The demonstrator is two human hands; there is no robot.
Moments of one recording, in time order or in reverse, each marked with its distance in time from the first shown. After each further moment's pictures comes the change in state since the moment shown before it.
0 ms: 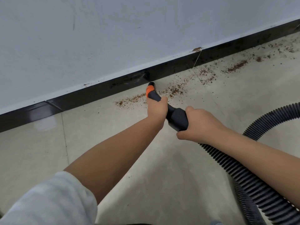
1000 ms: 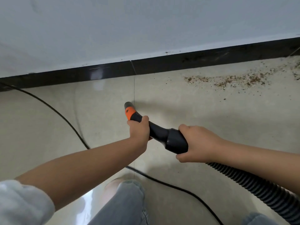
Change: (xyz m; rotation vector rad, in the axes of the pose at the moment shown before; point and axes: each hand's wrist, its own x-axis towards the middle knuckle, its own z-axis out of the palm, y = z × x) left_hand -0.088 -0.086 -0.238 -0.183 0.525 -0.226; right_hand -0.035 -0.143 0.100 -0.120 -0.383 -0.531
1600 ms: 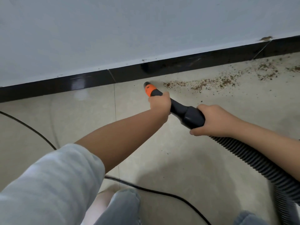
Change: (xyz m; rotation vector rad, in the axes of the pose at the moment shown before) left_hand -0.008 0.054 0.122 0.081 -0.246 0.022; right_hand -0.019 0.073 -0.051 0.119 0.213 0.221
